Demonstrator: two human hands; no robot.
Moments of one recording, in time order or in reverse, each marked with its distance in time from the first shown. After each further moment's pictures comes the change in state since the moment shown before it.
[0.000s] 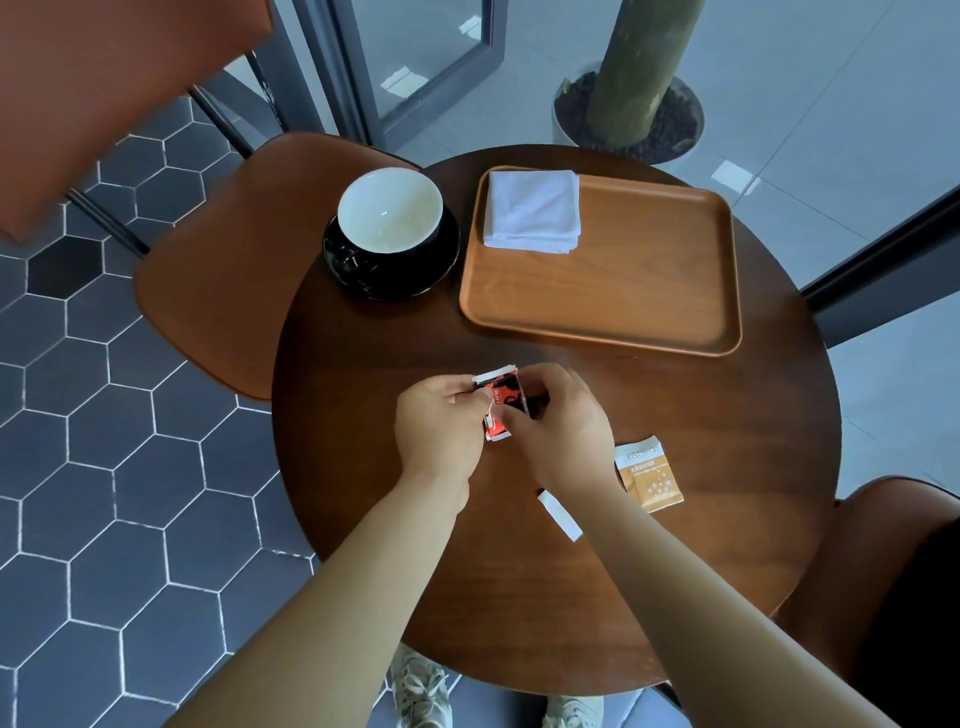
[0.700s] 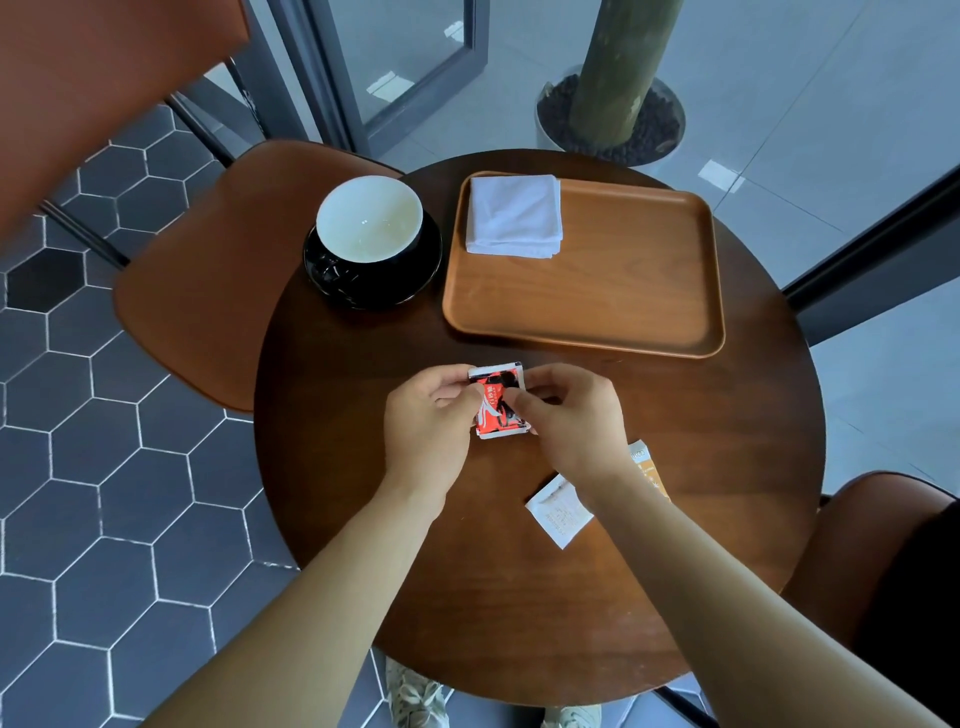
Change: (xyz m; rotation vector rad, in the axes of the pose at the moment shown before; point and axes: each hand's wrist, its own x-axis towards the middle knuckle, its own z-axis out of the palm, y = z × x) left_hand 0.007 -0.001 -0.002 0.046 -0.129 0.232; right_hand 0.013 0.004 -0.024 0.325 -0.019 0.089
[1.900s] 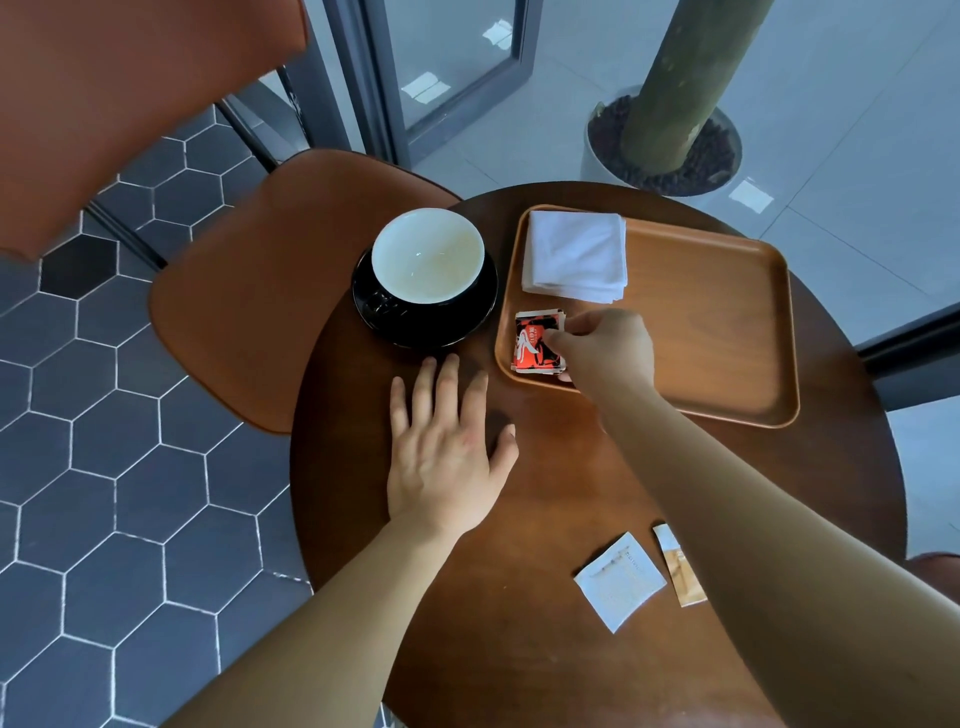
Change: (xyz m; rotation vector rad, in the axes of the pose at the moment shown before) left_hand 0.055 -0.036 -0.023 1.250 0.161 0.595; right_hand 0.110 -0.055 0.027 -0.172 0.097 0.164
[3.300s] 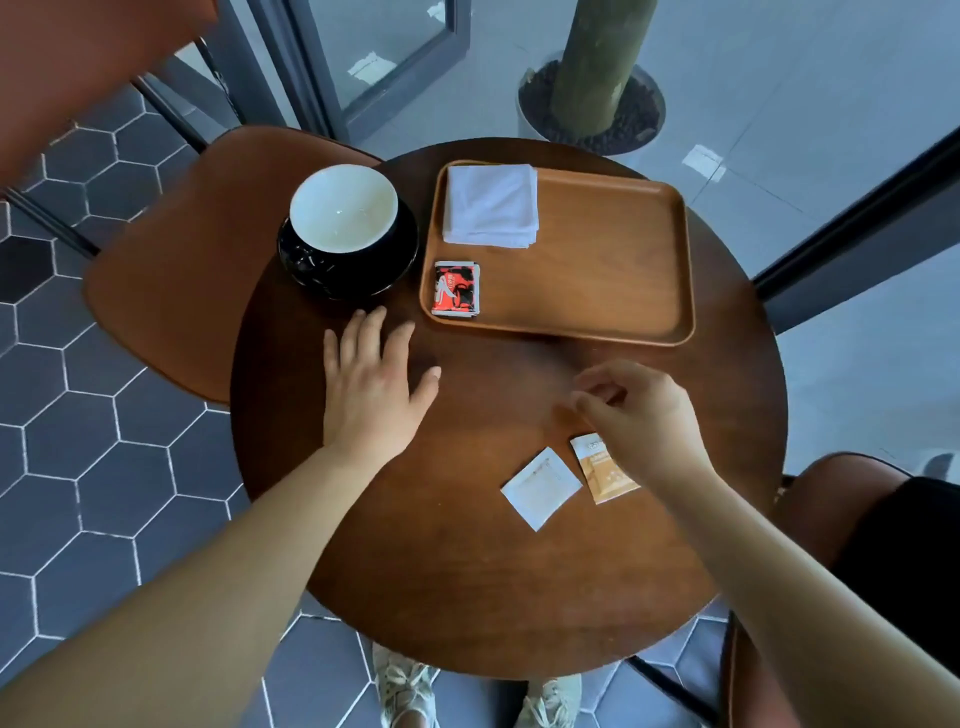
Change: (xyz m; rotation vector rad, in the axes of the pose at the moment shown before) left_hand -0.004 0.001 -0.017 -0.103 -0.096 0.012; right_hand -0.095 0.106 -0.099 -0.179 0.009 -0.173
